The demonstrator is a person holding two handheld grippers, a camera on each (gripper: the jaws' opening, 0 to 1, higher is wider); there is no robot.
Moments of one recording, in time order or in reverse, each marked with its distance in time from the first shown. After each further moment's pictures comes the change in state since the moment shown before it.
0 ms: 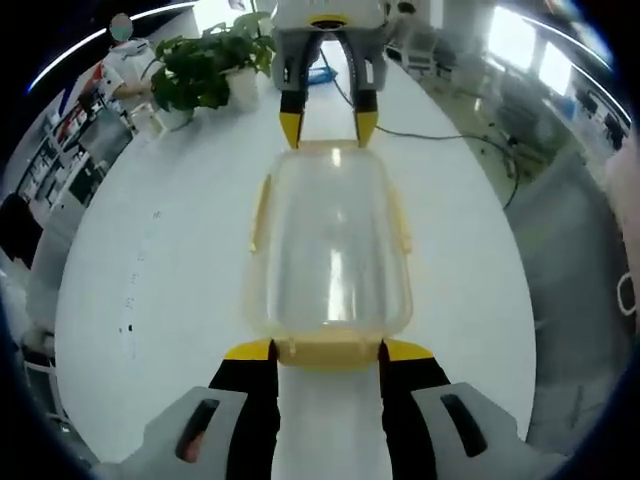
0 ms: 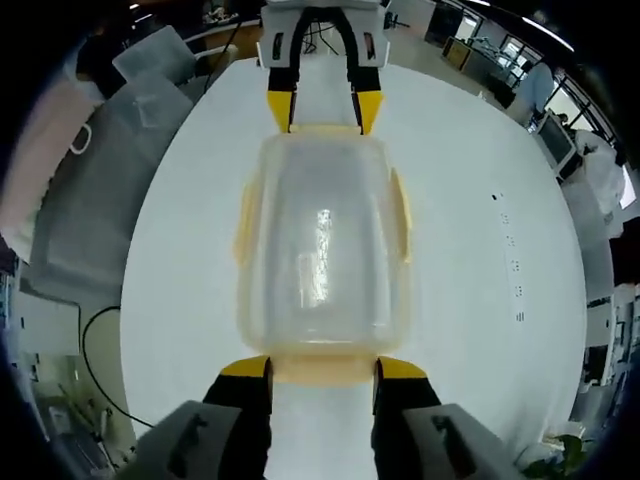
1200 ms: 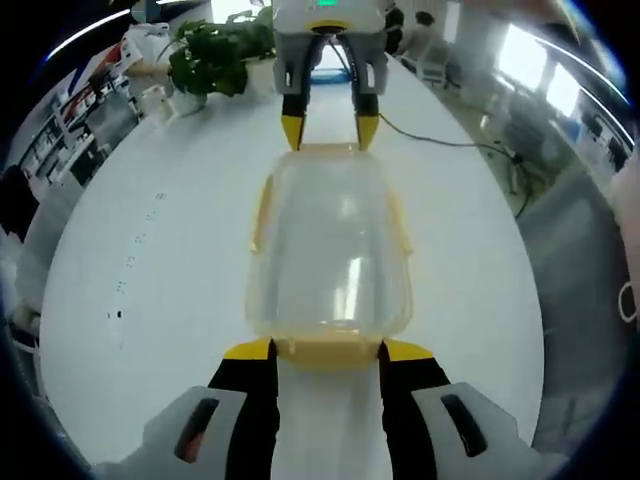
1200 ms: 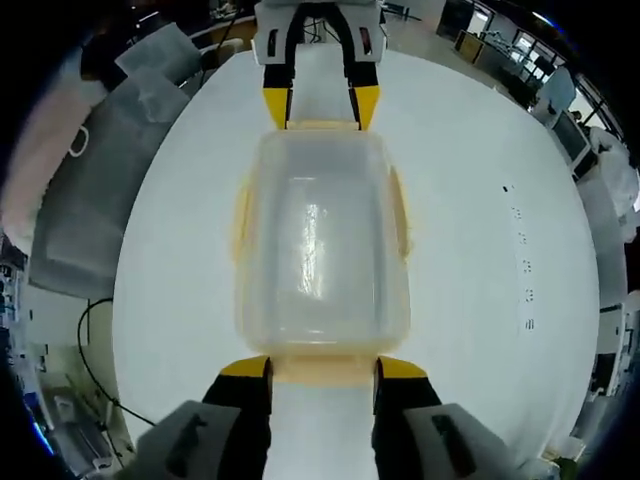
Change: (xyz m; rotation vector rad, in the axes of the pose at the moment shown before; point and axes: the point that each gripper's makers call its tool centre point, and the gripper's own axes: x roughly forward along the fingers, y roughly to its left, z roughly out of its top) left arm 0.015 0.021 -0.012 -0.067 -0.035 -0.022; right arm 0.016 -0.027 -0.003 -0.004 0.021 0.059
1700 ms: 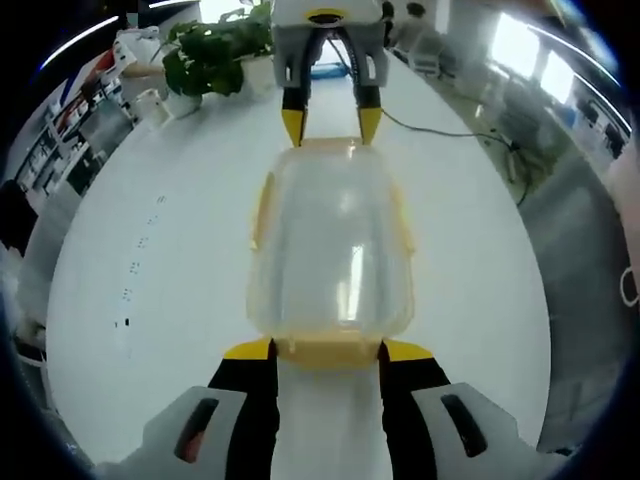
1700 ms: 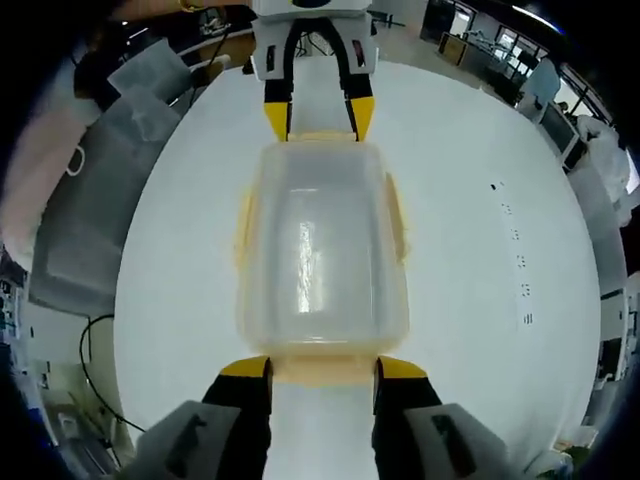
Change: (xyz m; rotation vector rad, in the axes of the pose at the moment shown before) left arm 0.000 0.009 -0.002 0.047 0.033 -0.004; right arm 0.000 0.001 0.005 0.047 -0.049 0.002
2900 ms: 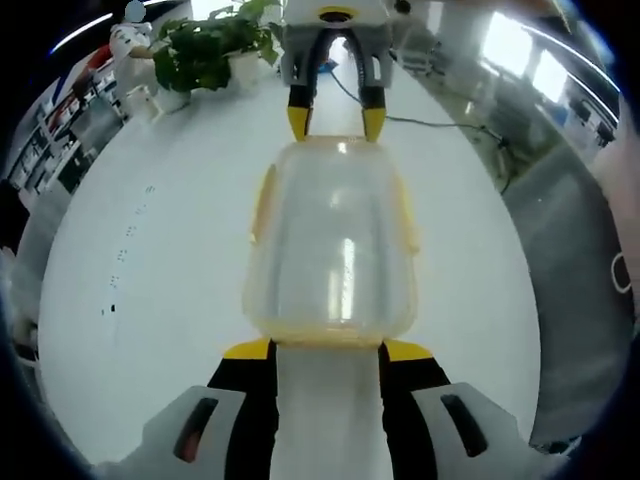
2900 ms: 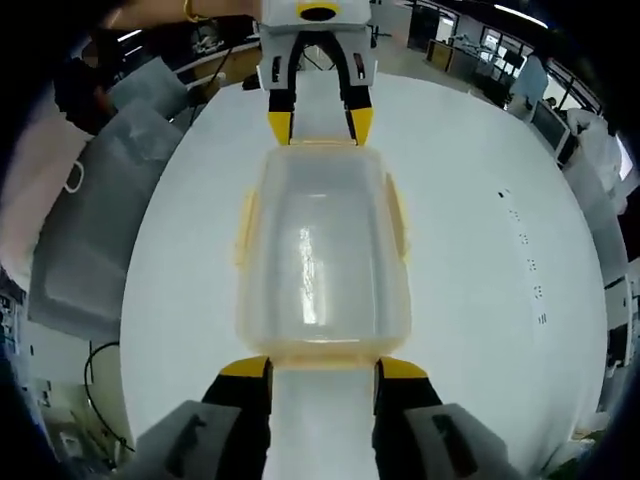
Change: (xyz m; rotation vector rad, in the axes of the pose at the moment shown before) left arm -0.007 -0.020 -0.020 -0.022 0.004 -0.047; right arm 0.009 0.027 0.018 0.036 -0.085 -0.020
